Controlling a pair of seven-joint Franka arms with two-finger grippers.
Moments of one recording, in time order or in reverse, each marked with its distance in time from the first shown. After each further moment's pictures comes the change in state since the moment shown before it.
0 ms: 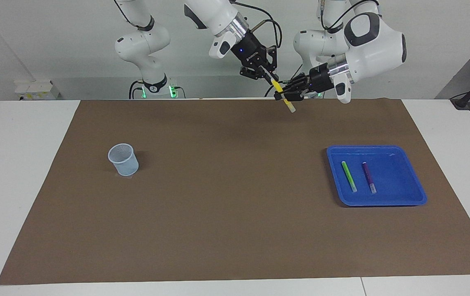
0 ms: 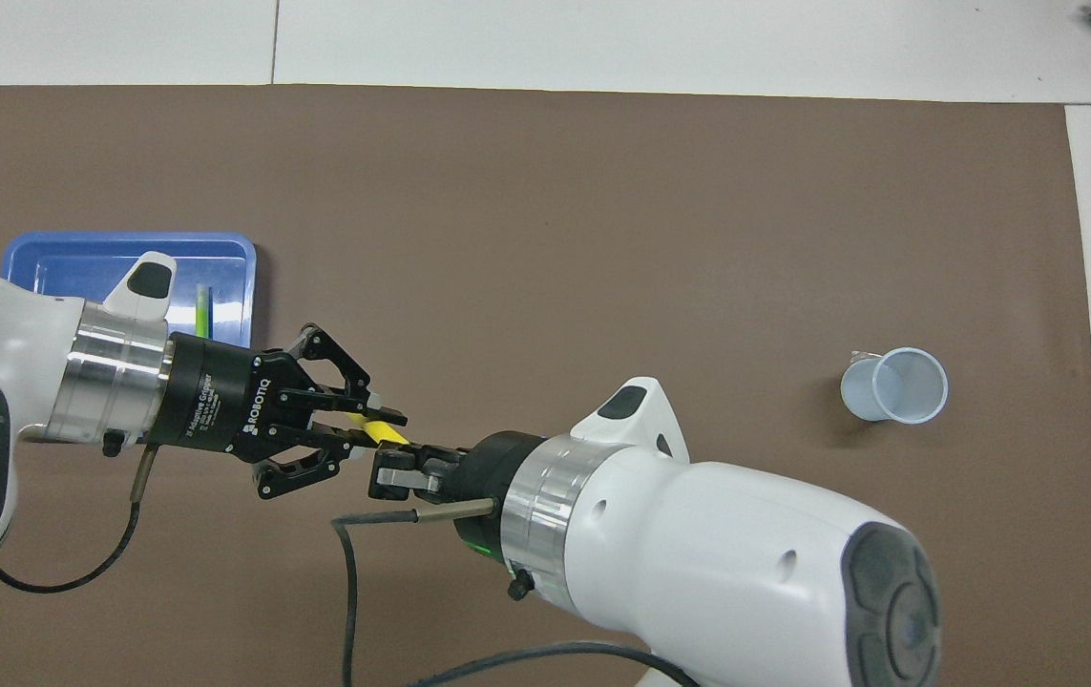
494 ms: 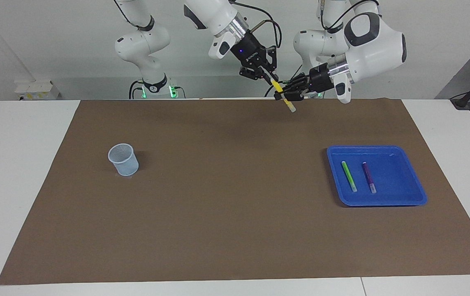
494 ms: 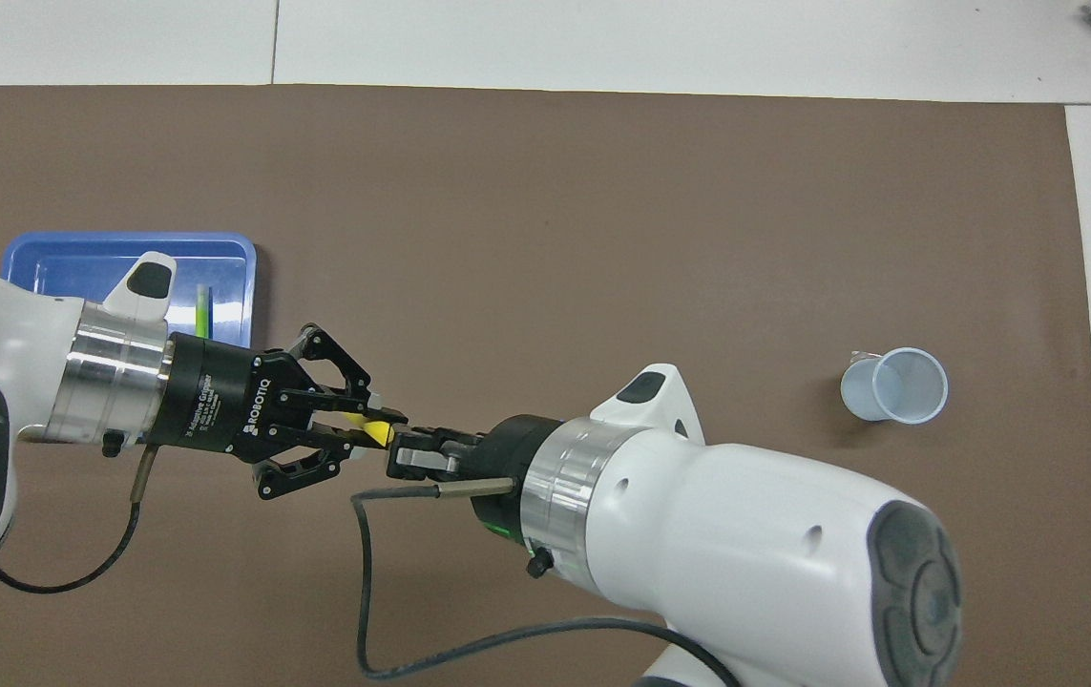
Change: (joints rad) left arm 0.000 -0.001 0.000 0.001 -0.002 -0.001 -0.002; right arm -0.037 0.002 0.001 -0.002 0.001 -0.001 0.000
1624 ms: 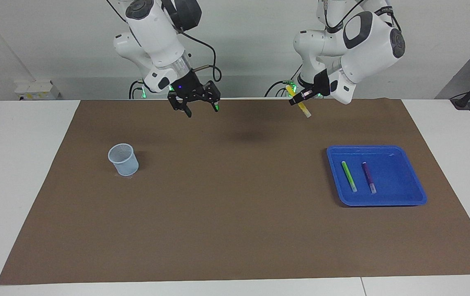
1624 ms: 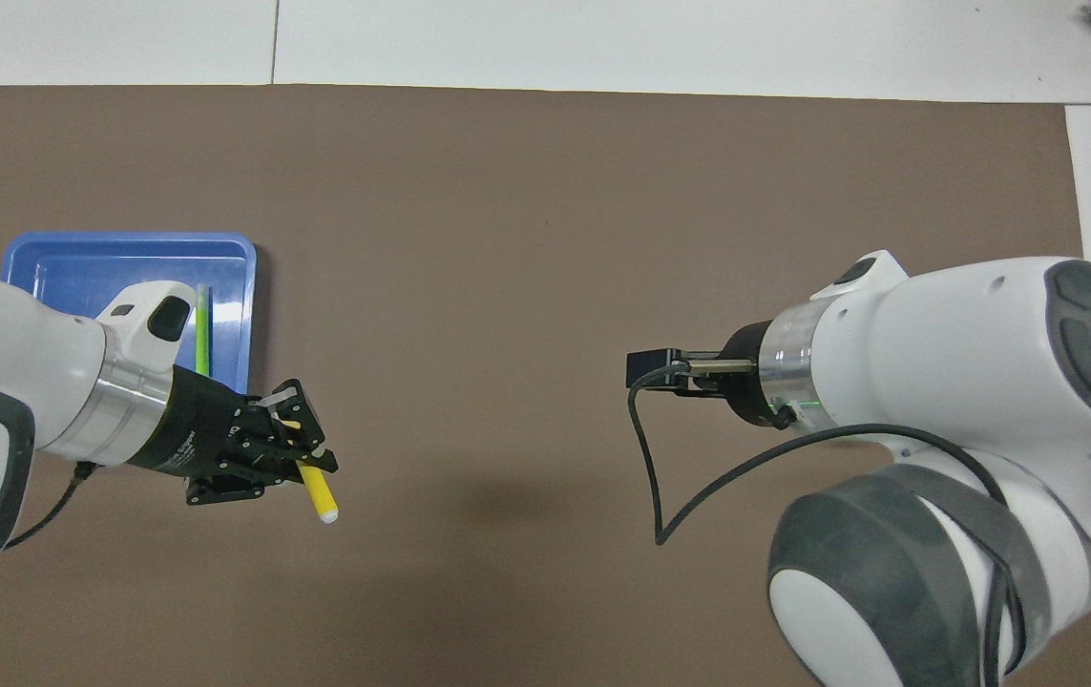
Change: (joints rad) left arm 0.001 -0.006 0.004 -0.001 0.441 -0.087 0.453; right arm -0.321 -0.003 -0.008 -0.002 -0.318 -0.433 -0.217
